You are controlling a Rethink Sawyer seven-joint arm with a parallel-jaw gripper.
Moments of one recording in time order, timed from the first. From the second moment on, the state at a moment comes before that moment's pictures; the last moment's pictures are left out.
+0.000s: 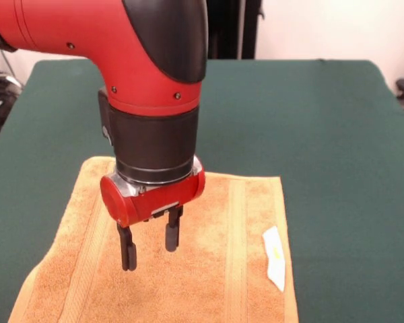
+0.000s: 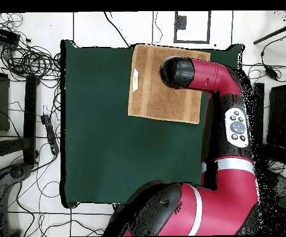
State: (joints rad) arm -0.34 -0.26 0.21 0.91 -0.28 0.73 0.97
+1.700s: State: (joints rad) arm -0.37 -0.39 0.18 1.00 -0.23 0.74 0.97
